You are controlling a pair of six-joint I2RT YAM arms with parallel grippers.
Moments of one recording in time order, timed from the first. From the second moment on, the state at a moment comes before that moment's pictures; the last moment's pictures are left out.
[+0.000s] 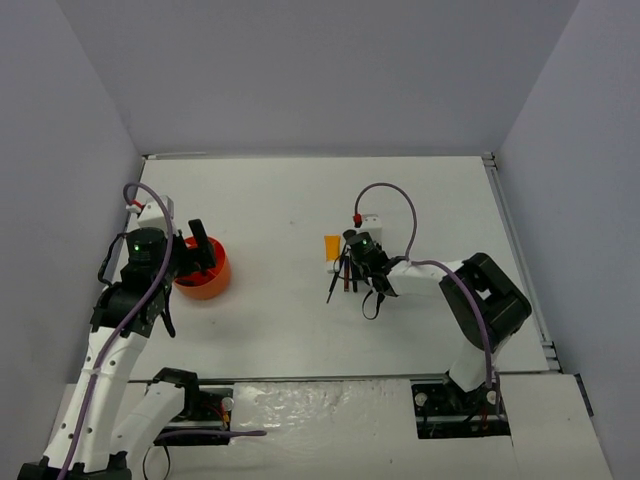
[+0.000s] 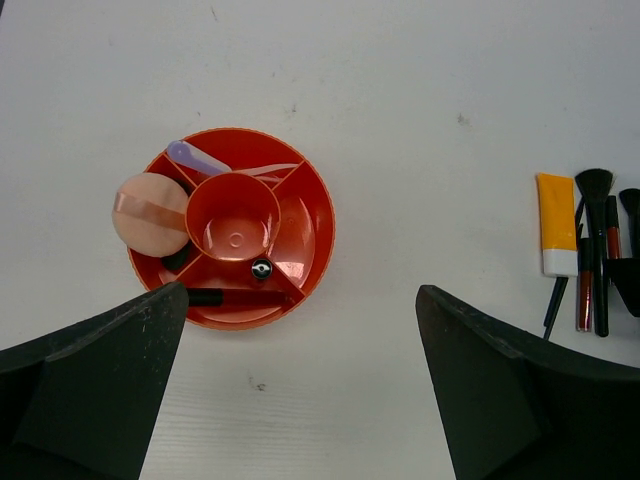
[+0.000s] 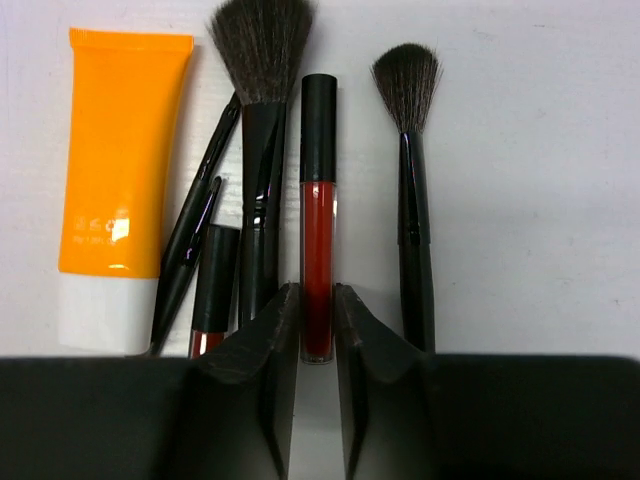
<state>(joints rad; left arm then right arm) -0.16 0.78 0.93 -0.66 -0.12 -0.30 0.64 1.73 0.78 0.14 0.40 0.42</state>
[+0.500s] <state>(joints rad) -0.16 0.81 0.93 -0.63 0.03 -0.36 0.66 1.43 0.64 0.19 0.43 0.37</state>
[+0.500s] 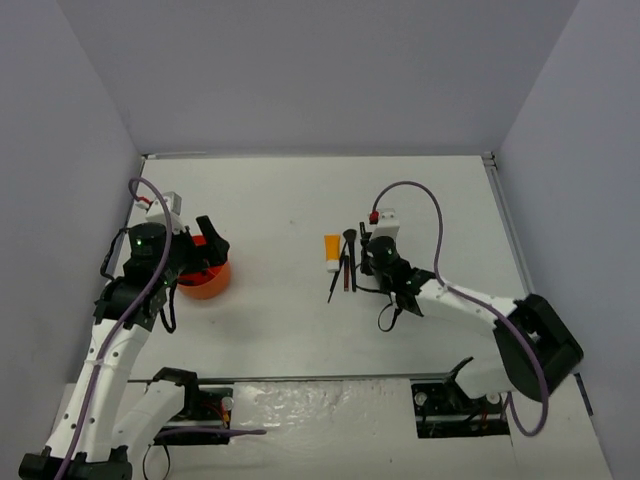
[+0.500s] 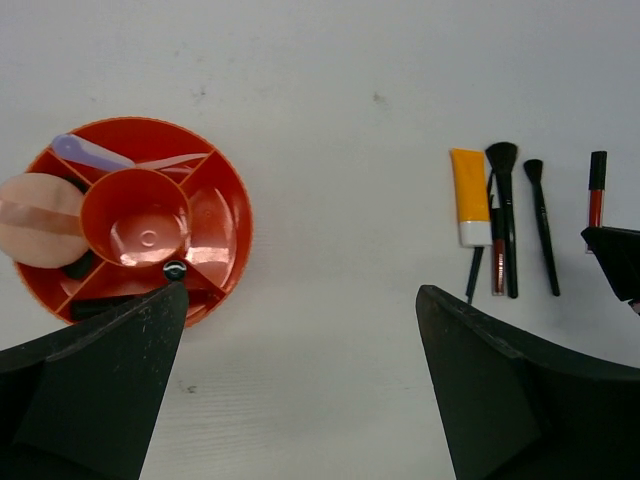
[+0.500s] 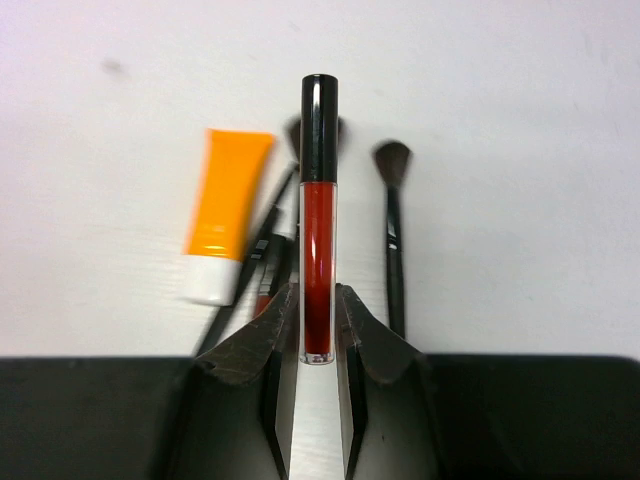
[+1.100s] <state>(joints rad) -0.46 0.95 0.97 -0.36 0.25 -0.60 0.83 1.10 0.50 0.57 -0.06 0.20</state>
